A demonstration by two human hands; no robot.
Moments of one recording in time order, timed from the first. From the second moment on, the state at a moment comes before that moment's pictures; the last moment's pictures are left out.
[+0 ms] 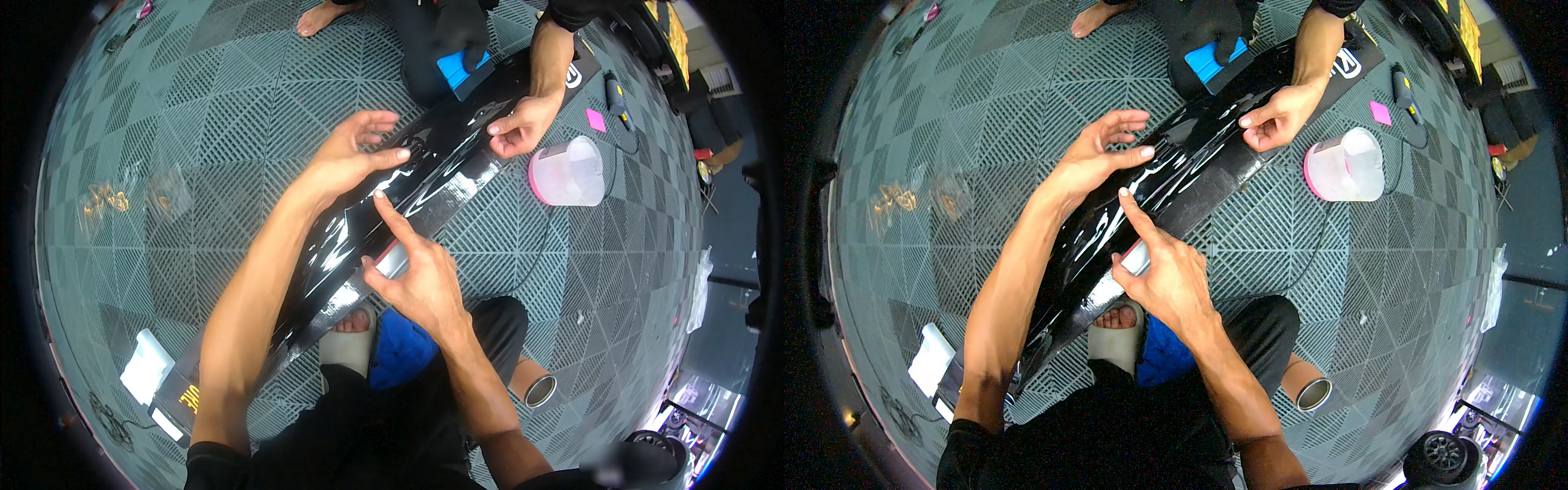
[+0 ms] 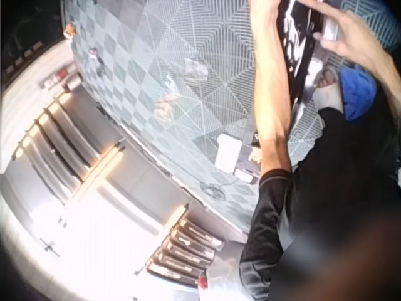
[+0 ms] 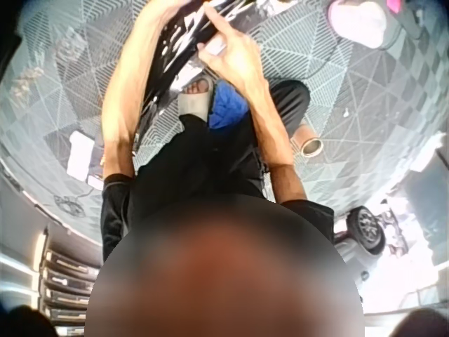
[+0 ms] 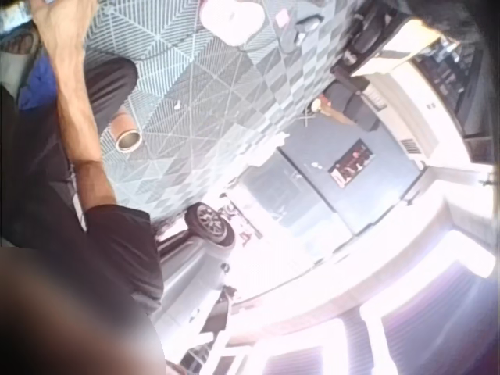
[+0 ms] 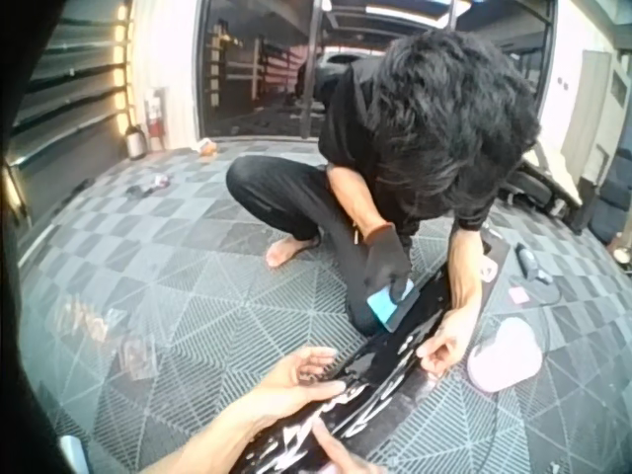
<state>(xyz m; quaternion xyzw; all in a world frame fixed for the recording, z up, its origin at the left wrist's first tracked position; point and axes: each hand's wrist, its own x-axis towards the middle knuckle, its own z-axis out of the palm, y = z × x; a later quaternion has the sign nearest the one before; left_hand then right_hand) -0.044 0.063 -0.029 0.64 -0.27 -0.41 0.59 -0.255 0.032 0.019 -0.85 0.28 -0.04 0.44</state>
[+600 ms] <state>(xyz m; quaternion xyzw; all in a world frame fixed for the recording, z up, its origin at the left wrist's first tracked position) -0.053 0.069 -0.033 0.63 -0.31 -0.40 0.59 -0.268 0.017 0.019 -0.70 0.25 -0.12 0.66</state>
